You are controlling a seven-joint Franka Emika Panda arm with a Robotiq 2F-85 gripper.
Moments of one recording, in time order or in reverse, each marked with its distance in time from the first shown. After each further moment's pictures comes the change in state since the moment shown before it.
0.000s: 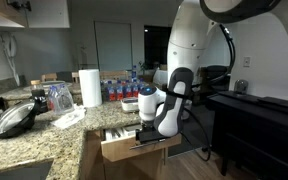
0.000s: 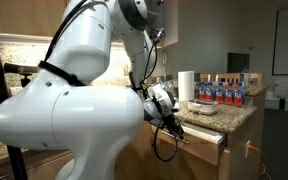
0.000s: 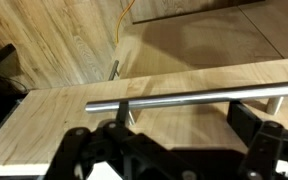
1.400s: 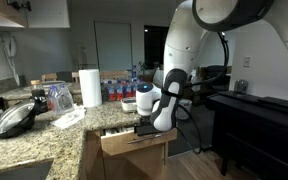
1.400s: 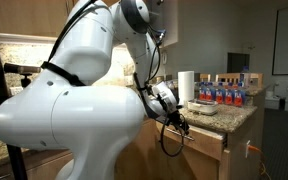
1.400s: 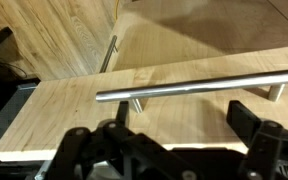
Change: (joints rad) arm -0.017 0.050 -0.022 0.106 0.001 -0.013 0.000
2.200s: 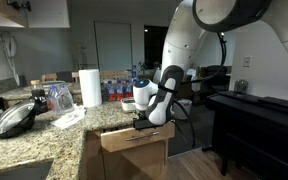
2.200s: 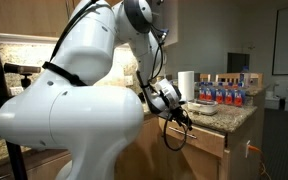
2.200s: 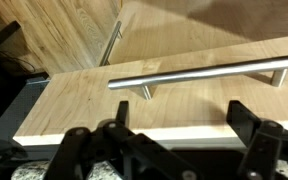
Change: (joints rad) arm -0.054 0.001 0.039 0.083 0.007 -0.092 -0.018
